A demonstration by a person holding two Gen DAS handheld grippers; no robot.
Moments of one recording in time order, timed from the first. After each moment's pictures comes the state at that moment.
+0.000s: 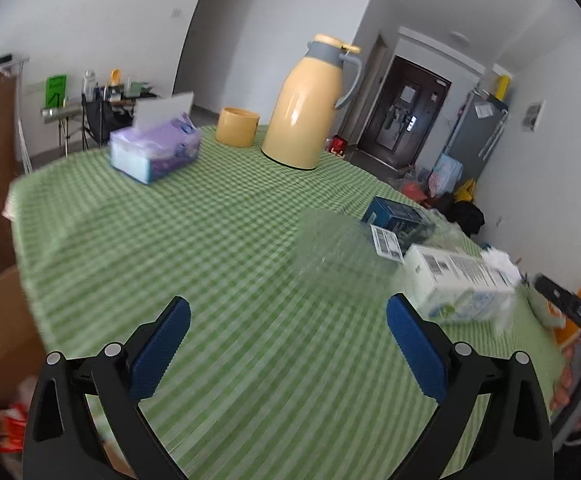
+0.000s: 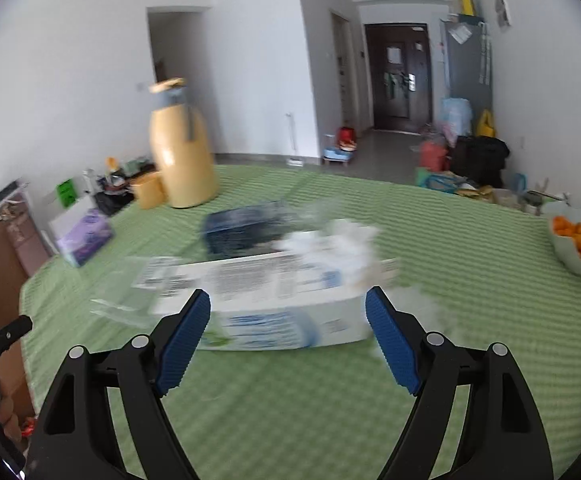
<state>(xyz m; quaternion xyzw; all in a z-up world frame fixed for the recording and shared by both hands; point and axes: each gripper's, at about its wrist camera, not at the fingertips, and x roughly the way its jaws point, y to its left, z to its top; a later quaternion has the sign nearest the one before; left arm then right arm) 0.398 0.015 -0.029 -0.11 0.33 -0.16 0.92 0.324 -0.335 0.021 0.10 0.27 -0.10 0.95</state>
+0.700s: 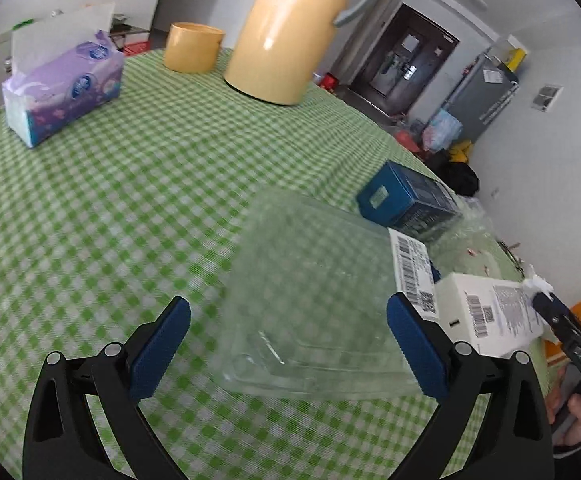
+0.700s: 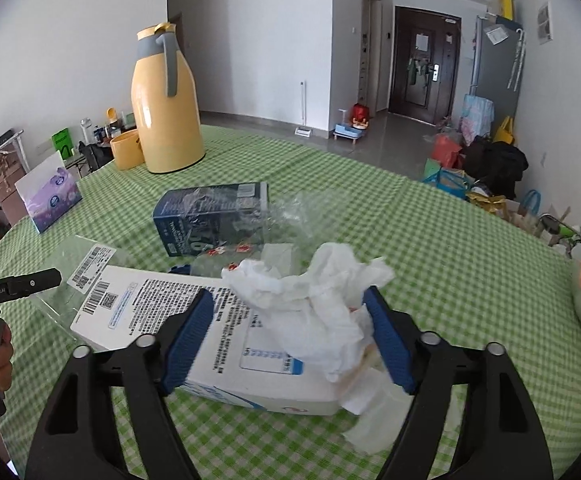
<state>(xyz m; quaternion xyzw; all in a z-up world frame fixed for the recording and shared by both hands) 0.529 -0.060 -0.077 -0.13 0.45 -0.21 0.86 0.406 -0.363 -0.006 0.03 0.34 -0.06 0.94</state>
